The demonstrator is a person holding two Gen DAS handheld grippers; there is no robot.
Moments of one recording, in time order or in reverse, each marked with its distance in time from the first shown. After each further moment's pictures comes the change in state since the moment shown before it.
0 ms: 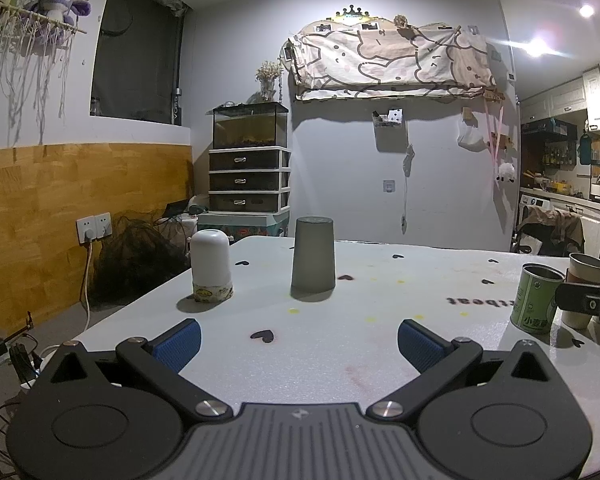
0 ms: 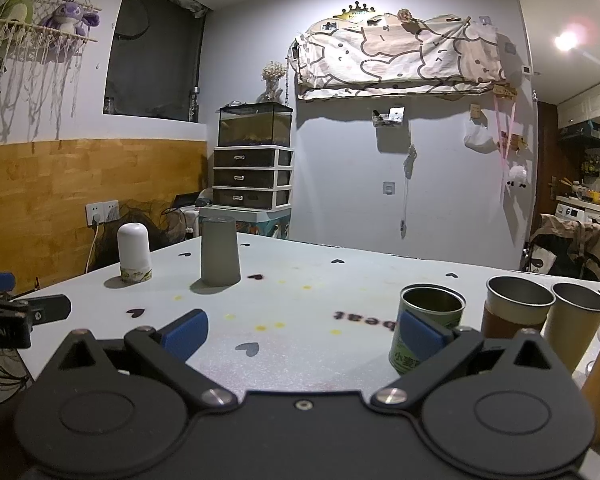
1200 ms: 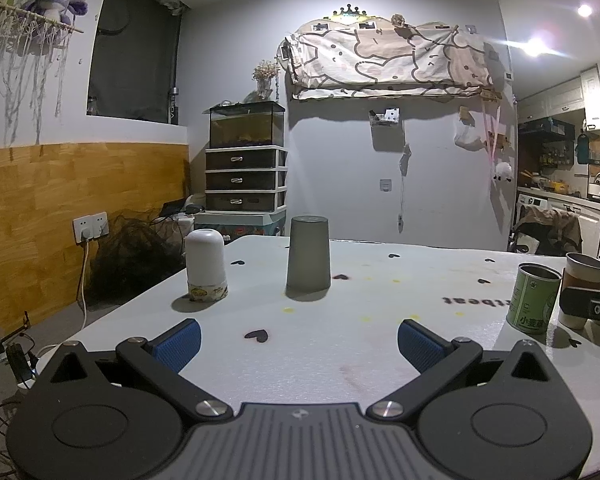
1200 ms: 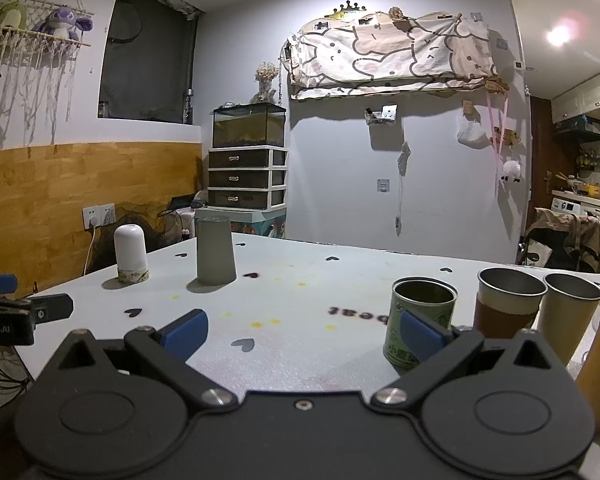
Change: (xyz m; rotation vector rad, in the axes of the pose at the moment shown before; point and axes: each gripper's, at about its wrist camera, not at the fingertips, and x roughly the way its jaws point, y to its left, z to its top) left arm 0.000 -0.009 -0.003 -0.007 0.004 -0.006; right arm -0.008 -0.008 -0.003 0.030 -0.002 -0.010
